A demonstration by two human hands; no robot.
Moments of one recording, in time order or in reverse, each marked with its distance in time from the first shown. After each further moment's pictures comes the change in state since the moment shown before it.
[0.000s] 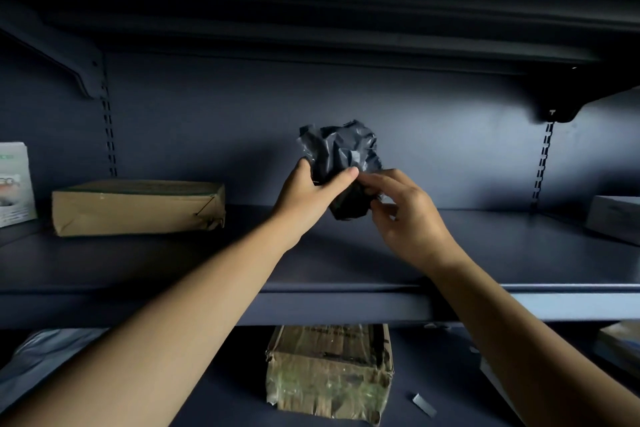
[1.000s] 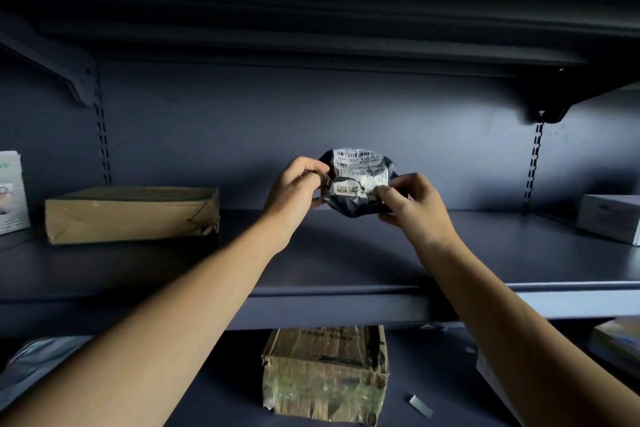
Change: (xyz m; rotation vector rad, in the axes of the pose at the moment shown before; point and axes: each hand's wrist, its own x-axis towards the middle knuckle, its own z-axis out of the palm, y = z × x) left_hand 0.006 0.001 -0.003 -0.106 0.002 0.013; right_hand 0.009 0.005 -0.006 0.411 0.254 0.661
